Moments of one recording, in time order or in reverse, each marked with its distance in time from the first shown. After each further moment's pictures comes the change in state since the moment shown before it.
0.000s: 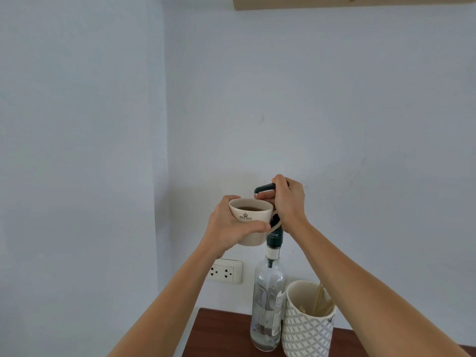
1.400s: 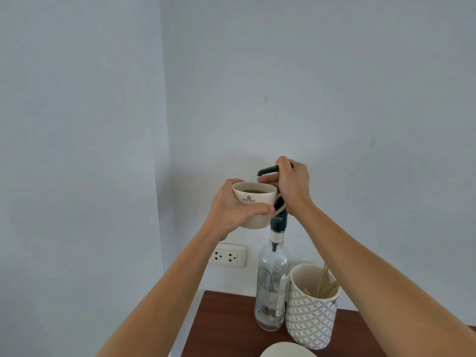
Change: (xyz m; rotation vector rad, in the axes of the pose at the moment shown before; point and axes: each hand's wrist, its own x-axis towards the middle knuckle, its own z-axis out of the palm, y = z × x) left_hand 0.000 0.005 0.000 0.006 -0.010 -0.018; right_hand 0.005 0.003 0.001 -0.003 -0.022 0.001
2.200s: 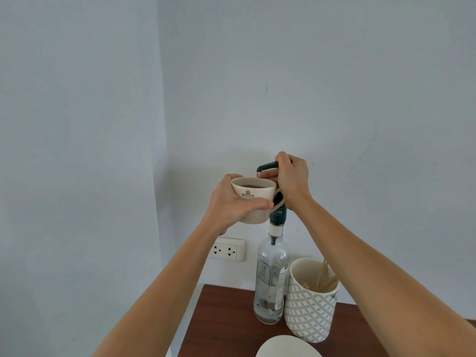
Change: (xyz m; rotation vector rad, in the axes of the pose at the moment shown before) left_hand 0.004 -0.006 0.002 -0.005 0.000 -0.008; right_hand 0.004 0.007 0.002 0.012 -0.002 -0.004
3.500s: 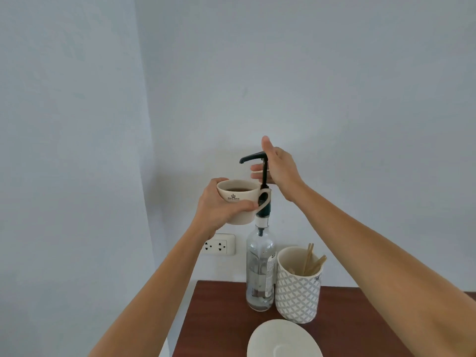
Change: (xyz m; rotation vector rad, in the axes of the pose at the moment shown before) left_hand -0.013 -0.009 -0.002 0.003 -0.003 0.014; right_hand 0.001 -0.017 -0.026 -0.131 -0.131 0.054
